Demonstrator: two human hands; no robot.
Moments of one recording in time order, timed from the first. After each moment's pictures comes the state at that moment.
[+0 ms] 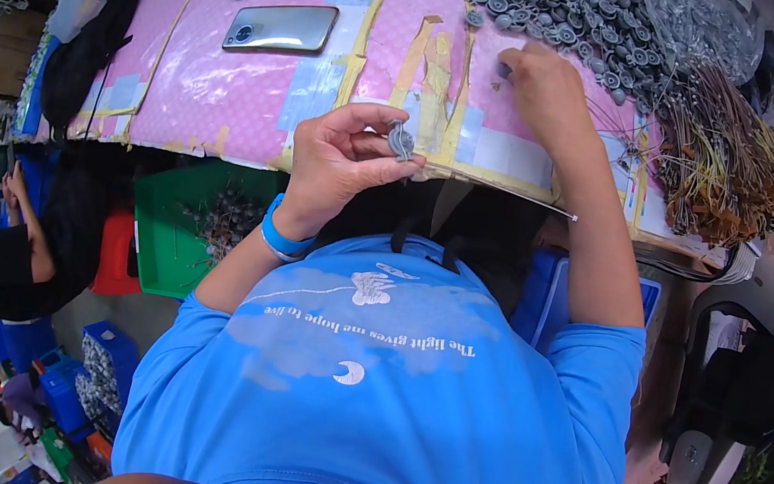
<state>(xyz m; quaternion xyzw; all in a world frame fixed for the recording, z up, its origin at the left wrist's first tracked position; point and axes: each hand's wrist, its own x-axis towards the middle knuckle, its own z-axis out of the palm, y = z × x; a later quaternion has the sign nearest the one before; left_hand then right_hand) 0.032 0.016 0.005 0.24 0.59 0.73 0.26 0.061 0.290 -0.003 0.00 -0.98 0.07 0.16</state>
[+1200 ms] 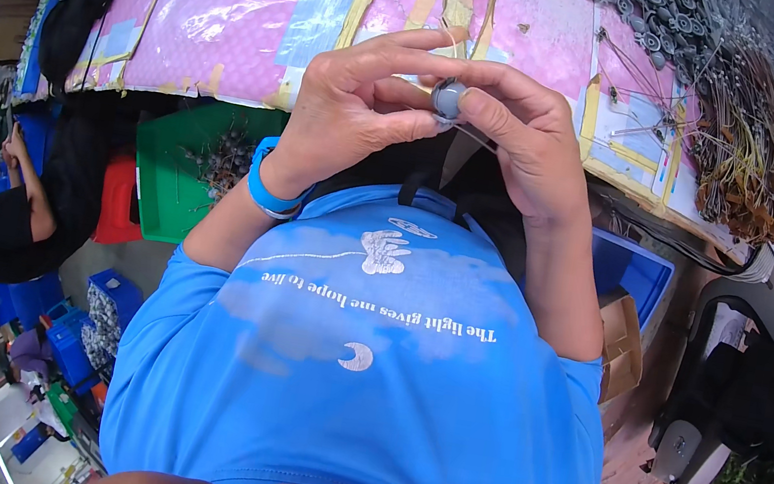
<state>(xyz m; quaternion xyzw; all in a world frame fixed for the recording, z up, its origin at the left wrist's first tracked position) 0.039 0.024 0.023 0.38 0.63 0.65 0.18 0.138 0.199 0.011 -0.03 -0.53 0.85 0.04</state>
